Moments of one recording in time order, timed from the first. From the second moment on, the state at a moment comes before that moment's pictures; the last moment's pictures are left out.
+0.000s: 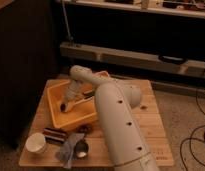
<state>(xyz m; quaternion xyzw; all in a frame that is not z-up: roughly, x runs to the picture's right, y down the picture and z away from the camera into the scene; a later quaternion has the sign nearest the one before) -0.233 0.112 0.916 -0.40 -0.38 -0.18 0.81</state>
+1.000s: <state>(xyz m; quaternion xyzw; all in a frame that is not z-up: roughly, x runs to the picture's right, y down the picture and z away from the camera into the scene) -0.230 0.112 0.916 -0.40 -0.38 -0.18 0.81</state>
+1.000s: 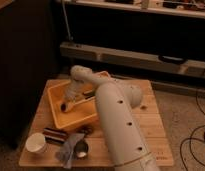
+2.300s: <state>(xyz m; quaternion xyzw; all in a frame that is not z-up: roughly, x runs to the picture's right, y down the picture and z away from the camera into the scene) -0.231 0.057 0.850 -0.40 -0.38 -0.18 0.81</state>
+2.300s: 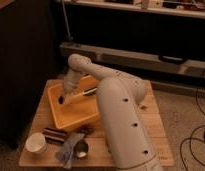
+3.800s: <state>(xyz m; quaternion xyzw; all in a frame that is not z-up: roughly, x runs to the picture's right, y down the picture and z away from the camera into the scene) -0.196 0.048 0.820 -0.36 -0.36 -0.21 0.84</state>
